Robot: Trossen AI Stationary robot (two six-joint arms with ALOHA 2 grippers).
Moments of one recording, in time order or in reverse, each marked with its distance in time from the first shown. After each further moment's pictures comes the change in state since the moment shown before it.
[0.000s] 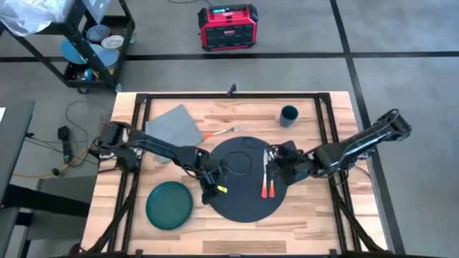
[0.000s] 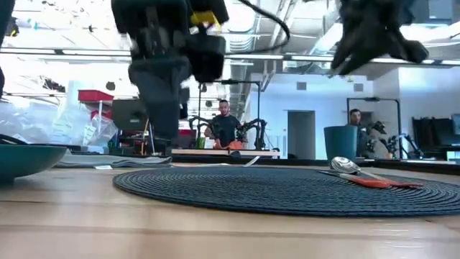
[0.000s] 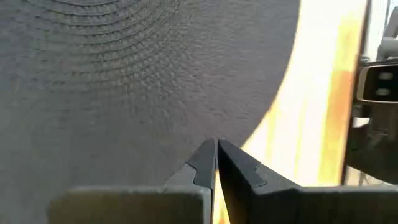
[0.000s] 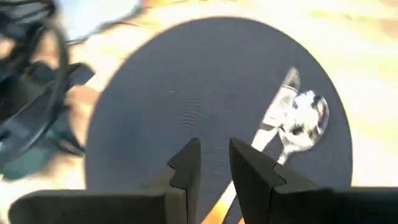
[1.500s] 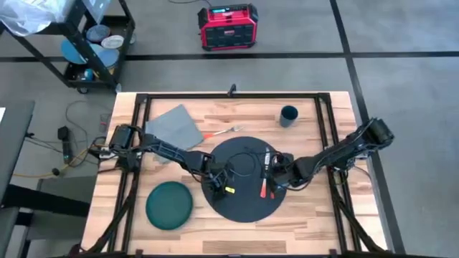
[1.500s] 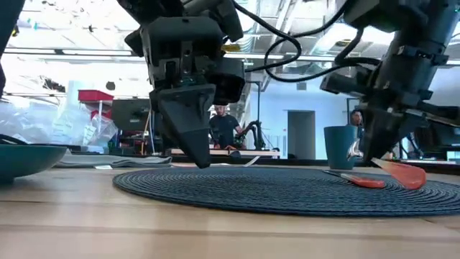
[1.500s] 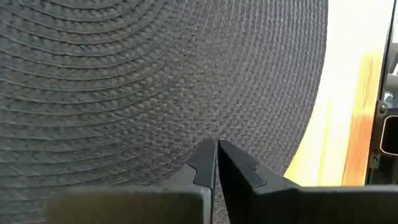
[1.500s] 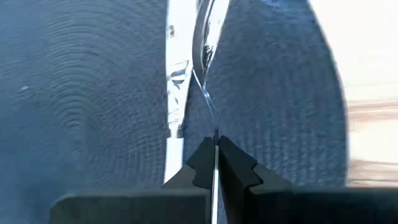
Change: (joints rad) left arm 0.004 0.169 0.002 0.240 -0.034 -0.063; right arm -0.040 0.312 -0.181 0.137 -0.209 0.676
